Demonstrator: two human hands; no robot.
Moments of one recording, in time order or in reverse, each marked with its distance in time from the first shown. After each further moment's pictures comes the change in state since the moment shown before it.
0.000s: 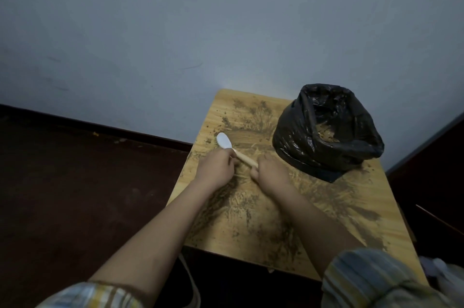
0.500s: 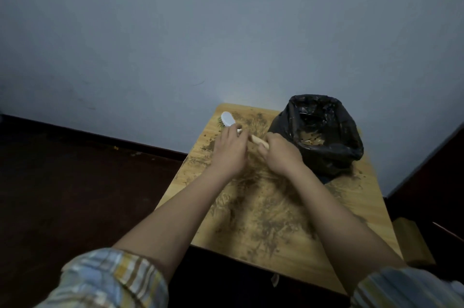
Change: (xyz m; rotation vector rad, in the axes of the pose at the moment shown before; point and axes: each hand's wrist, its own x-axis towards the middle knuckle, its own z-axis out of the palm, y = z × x) left_hand -0.008 0.096 -0.013 0.264 0.251 0.133; right_hand -0.024 0.042 -0.088 0.182 0.180 -0.129
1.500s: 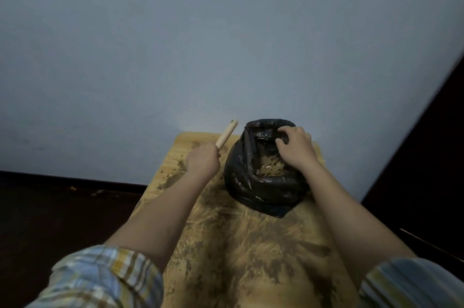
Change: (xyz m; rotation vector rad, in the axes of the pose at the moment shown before) left_hand 0.106 0.042 0.016 0.053 -0.144 -0.234; right_hand 0.046 0.133 -0.087 0.208 0.209 0.258
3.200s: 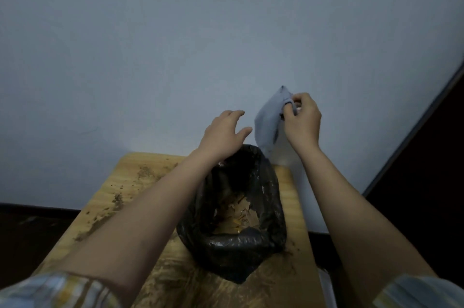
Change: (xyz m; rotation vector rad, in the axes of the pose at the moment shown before) left_hand 0.134 0.156 0.002 -0.449 0.062 0.402; right_hand 0.158 0.057 -0.056 0.371 0.548 -0.087
